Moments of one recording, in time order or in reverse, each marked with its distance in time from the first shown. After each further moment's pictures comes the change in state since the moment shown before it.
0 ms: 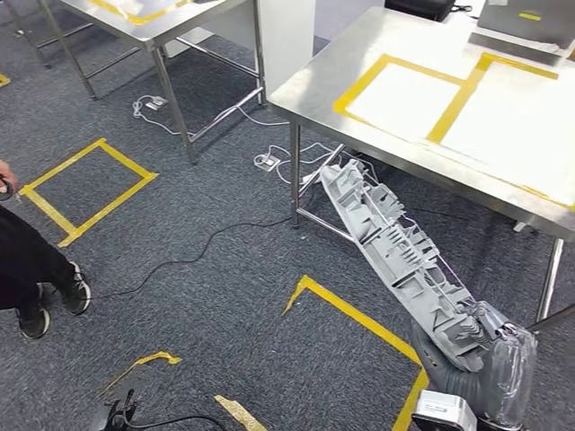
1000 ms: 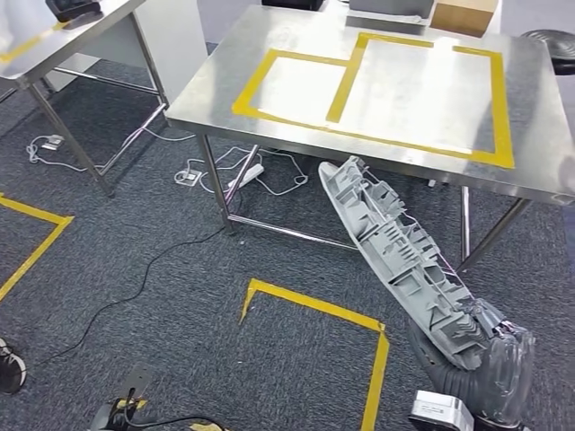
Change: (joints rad) left arm -0.006 0.000 0.001 0.000 -0.003 -0.011 -0.007; right arm -0.016 0.000 0.013 0.006 0.004 0.002 -0.010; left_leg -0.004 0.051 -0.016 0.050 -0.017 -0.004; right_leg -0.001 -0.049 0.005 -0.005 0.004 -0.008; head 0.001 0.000
